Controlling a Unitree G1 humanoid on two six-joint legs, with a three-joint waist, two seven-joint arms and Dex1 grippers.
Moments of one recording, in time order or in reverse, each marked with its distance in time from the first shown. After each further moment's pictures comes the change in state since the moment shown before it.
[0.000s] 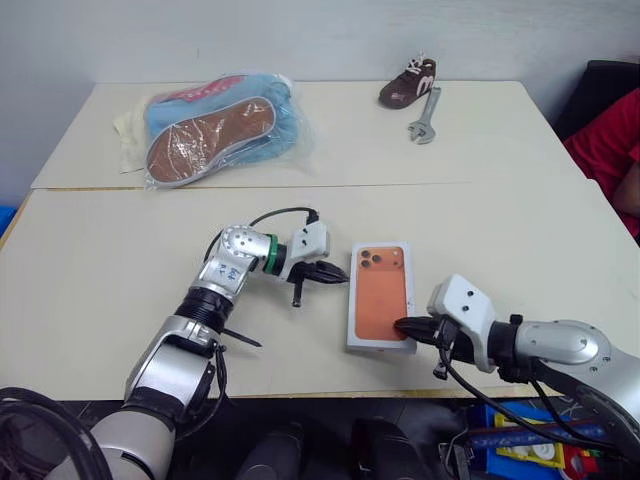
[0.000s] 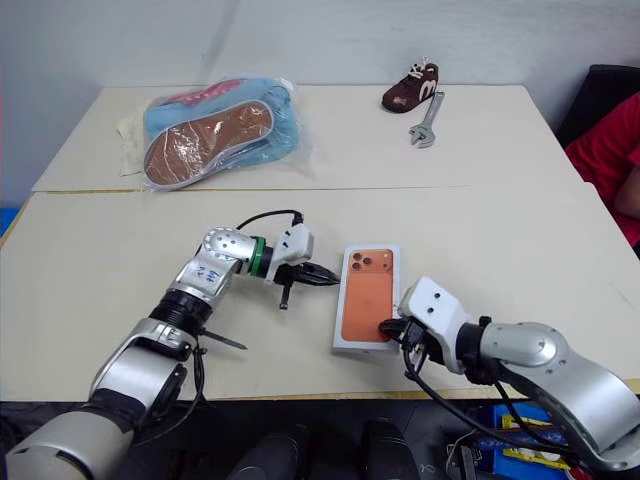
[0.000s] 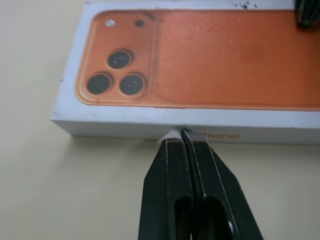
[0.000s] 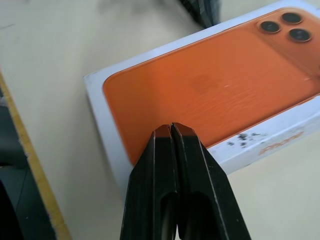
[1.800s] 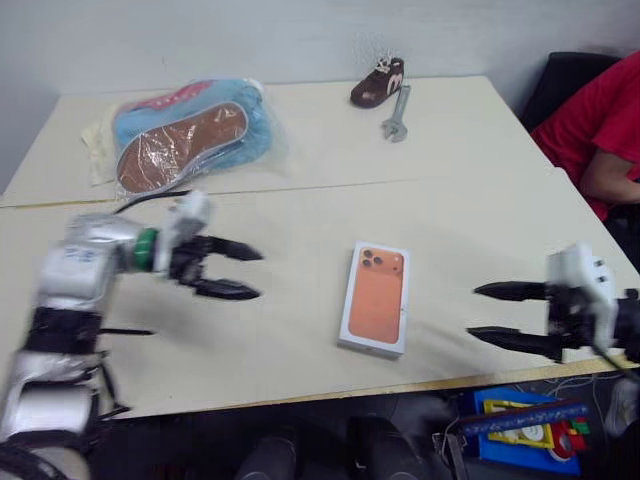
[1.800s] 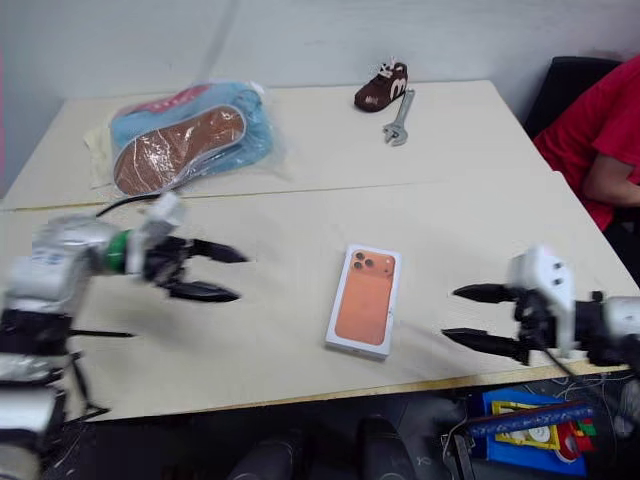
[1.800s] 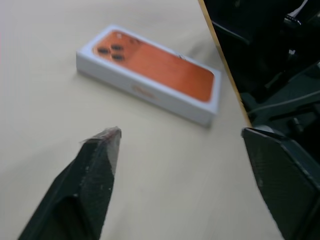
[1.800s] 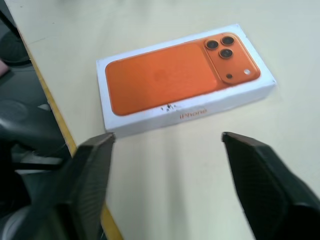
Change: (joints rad) left arm 0.311 0.641 0.357 -0.661 -0.464 0.752 -0.288; right arm 0.193 -0.202 -0.509 0.349 0.089 -0.211 0.654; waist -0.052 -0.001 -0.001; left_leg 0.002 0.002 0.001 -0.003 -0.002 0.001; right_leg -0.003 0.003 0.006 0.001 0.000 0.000
